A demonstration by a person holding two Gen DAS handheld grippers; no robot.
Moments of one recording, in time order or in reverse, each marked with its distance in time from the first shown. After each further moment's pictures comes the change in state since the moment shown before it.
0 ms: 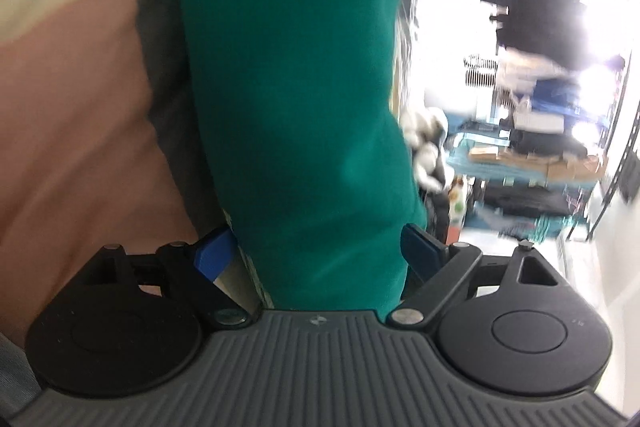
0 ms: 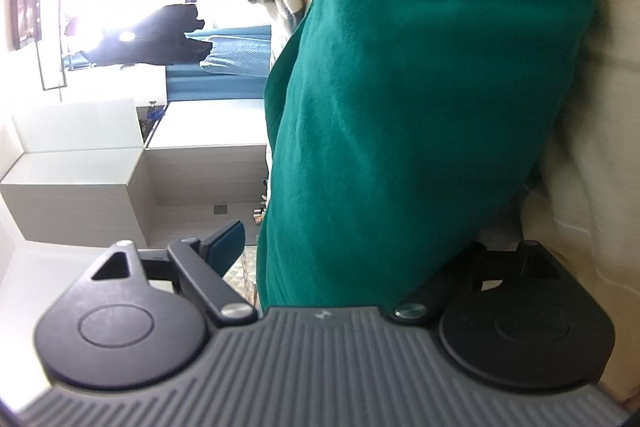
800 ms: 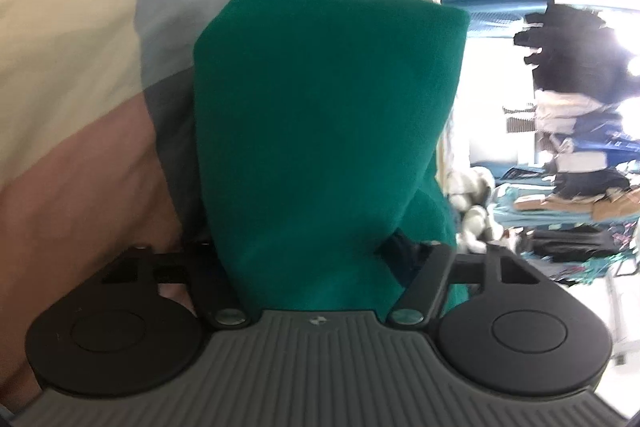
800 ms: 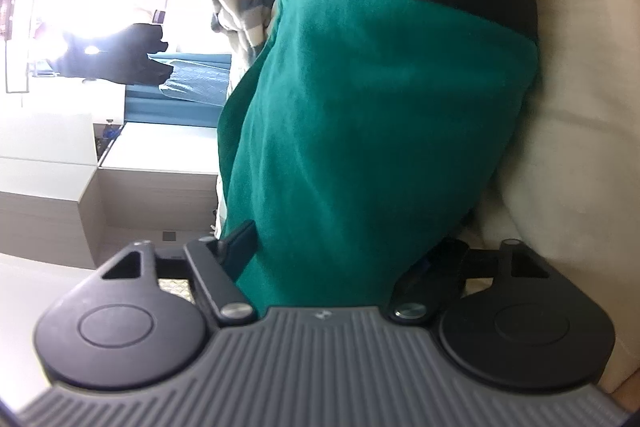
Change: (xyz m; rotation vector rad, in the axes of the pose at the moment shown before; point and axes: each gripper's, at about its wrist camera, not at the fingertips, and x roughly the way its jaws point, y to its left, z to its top) left arm 0.019 -0.014 0.036 0.059 -0.176 0.169; right arm -0.011 0.008 -0.004 -0.059 -0.118 -0.161
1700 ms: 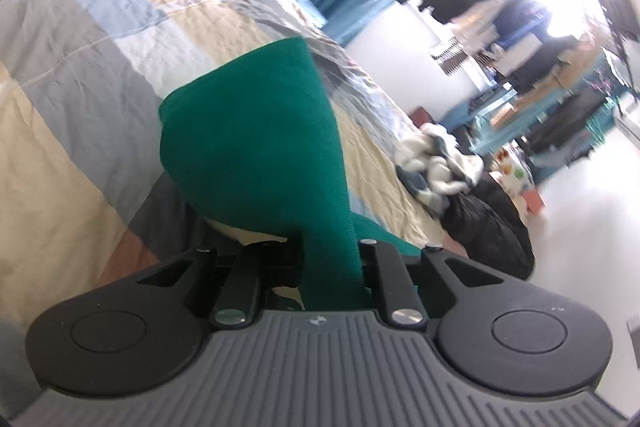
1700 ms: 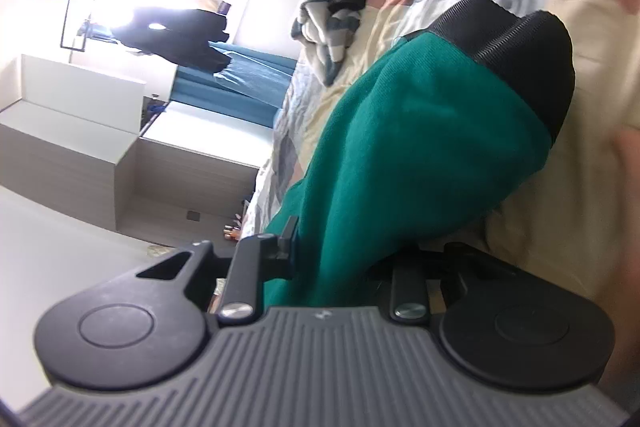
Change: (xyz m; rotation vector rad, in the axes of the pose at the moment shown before) left arm -0.146 -0.084 -0.044 0.573 -0.131 -0.026; right arm -0.094 0.060 -0.027 -0.183 -0.045 0.075
